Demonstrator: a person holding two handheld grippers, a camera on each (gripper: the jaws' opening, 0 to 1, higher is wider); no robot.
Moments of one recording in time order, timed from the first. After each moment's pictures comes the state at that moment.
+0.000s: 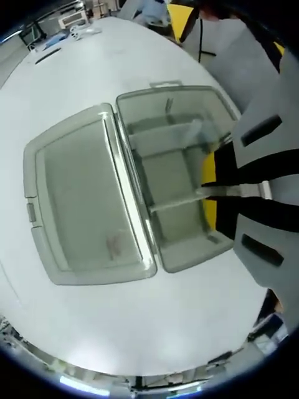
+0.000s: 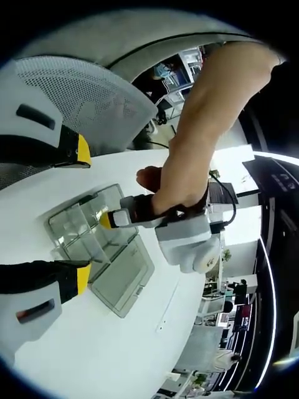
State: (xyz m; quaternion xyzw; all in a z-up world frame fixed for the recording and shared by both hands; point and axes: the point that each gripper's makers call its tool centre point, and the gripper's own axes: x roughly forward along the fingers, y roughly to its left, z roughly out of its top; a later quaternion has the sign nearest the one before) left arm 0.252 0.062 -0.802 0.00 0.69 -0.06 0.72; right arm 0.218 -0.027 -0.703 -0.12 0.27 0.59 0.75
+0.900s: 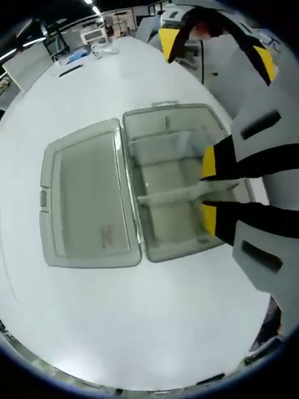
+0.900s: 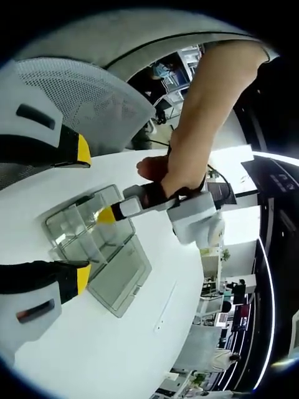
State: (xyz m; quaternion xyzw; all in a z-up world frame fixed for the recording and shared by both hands) left arm 0.247 0.063 -0.789 -0.08 0.66 -0.09 0.74; right arm 0.220 -0.023 -0.697 -0.12 0.27 0.59 0.75
